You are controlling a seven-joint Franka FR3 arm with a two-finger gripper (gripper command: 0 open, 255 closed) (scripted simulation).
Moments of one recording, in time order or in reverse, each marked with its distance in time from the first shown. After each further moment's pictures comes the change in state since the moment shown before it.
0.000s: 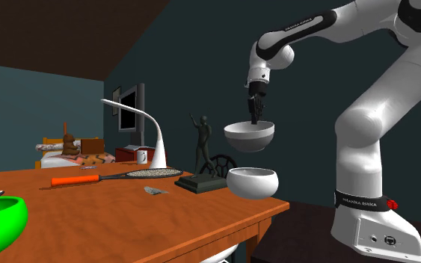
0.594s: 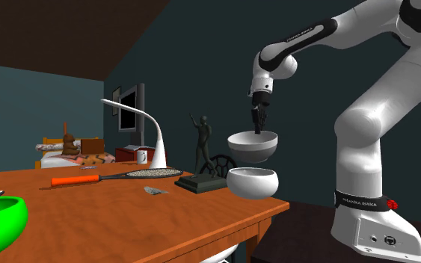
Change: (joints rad) arm -0.018 -0.016 -0.032 -0.110 -0.022 0.089 -0.039
